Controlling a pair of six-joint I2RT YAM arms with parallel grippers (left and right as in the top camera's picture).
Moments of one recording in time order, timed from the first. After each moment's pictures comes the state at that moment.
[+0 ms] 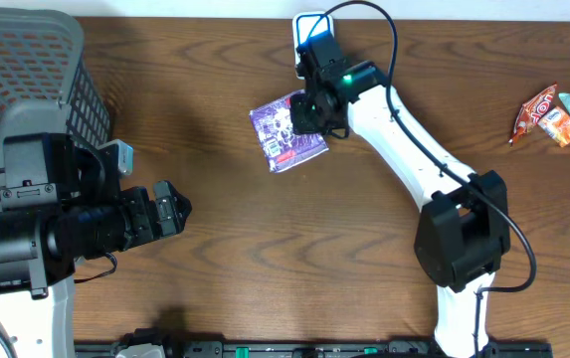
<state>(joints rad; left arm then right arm) 0.12 1.10 1.48 -1.58 0.38 -0.17 0.51 2.10 1.84 -0.92 -0.07 0.37</state>
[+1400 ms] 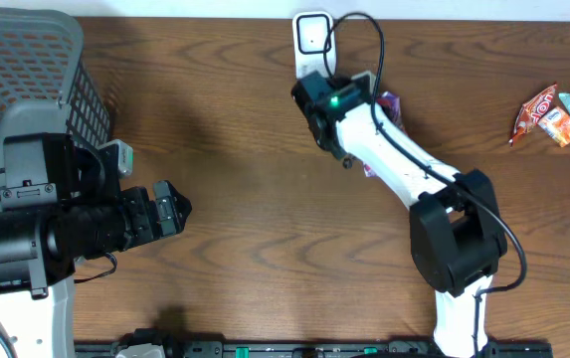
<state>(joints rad) 0.12 1.10 1.48 -1.58 0.39 -0.17 0.54 2.09 1.62 -1.05 0.86 0.47</state>
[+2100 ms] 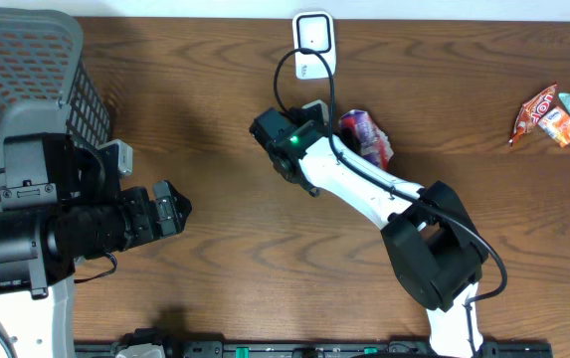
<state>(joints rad) 0.12 1.10 1.48 -1.58 0.38 -0.17 0.72 2.09 1.58 -0.93 0.71 0.46</state>
